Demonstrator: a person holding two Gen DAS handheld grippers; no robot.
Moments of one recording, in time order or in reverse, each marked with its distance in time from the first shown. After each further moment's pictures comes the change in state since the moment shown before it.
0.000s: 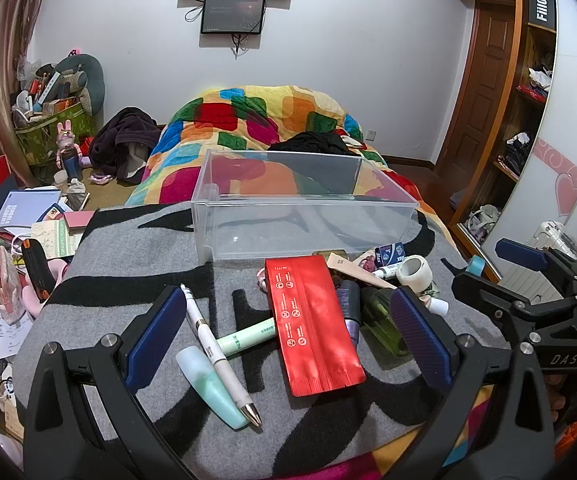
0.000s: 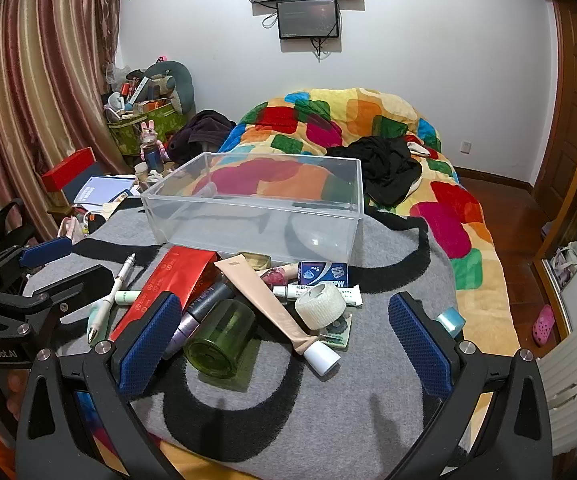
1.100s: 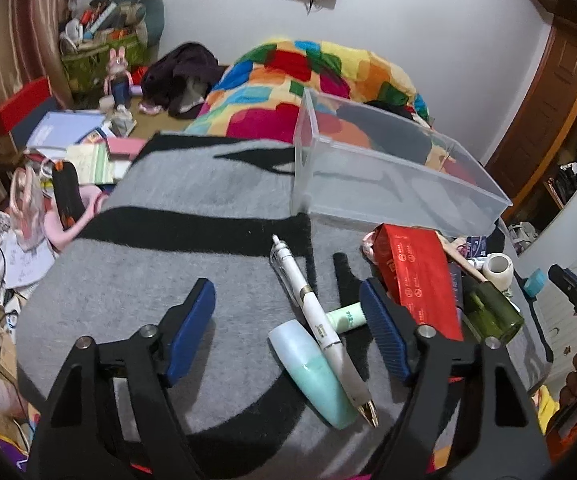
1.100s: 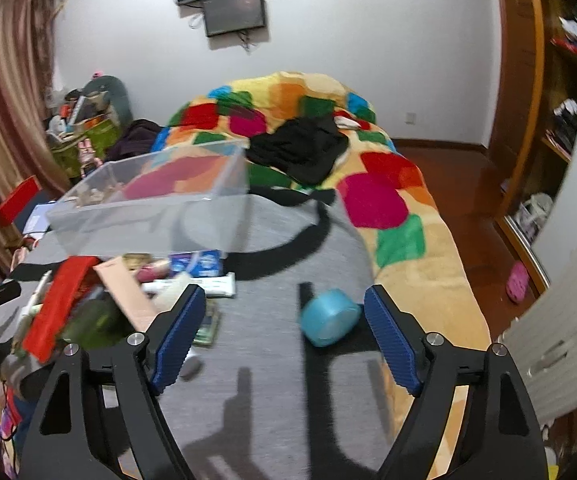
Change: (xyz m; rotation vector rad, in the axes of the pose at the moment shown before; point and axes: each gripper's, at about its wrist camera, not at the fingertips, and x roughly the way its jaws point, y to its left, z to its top) left arm 0.038 0.079 -0.018 -0.220 0.172 0.116; right arm 0.020 -0.101 -0.017 0.167 0.030 -0.151
